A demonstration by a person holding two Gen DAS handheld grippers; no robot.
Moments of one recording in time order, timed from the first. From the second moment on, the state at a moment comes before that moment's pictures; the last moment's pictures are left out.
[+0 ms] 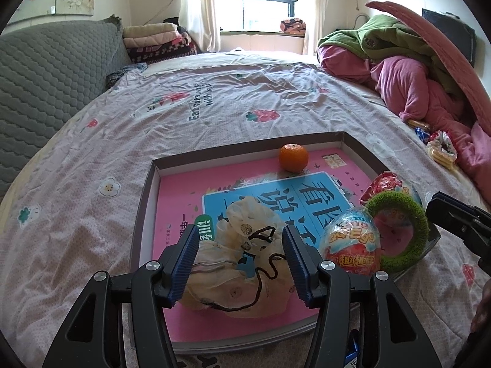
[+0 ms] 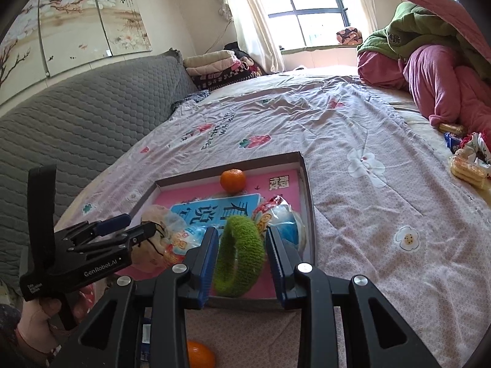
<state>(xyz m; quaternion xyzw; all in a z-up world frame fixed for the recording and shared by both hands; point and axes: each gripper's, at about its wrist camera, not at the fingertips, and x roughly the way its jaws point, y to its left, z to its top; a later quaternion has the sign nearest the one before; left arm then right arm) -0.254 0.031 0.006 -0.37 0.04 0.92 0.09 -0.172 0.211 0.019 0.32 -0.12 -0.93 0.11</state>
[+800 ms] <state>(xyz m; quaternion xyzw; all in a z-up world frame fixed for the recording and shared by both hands) -0.241 0.026 0.030 -0.34 0.04 0.94 0.08 -0.164 0.203 0.039 0.29 -0.12 -0.94 0.12</state>
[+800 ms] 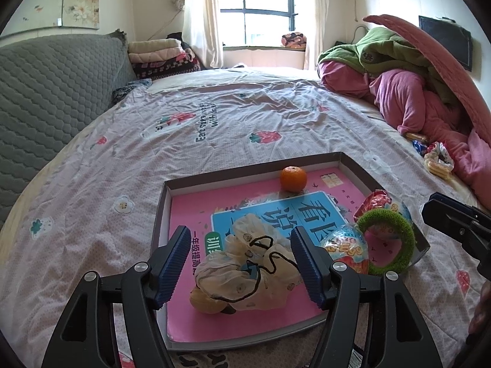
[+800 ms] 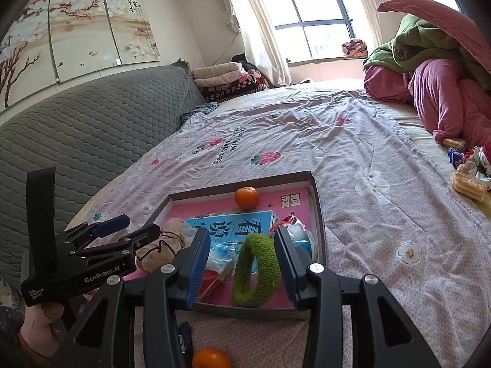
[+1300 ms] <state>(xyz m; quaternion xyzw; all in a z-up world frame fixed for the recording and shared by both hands) -0.239 0.018 0.040 -0.32 0.03 0.94 0.07 -0.164 0.198 0.047 0.28 -0.12 -0.94 0.12</state>
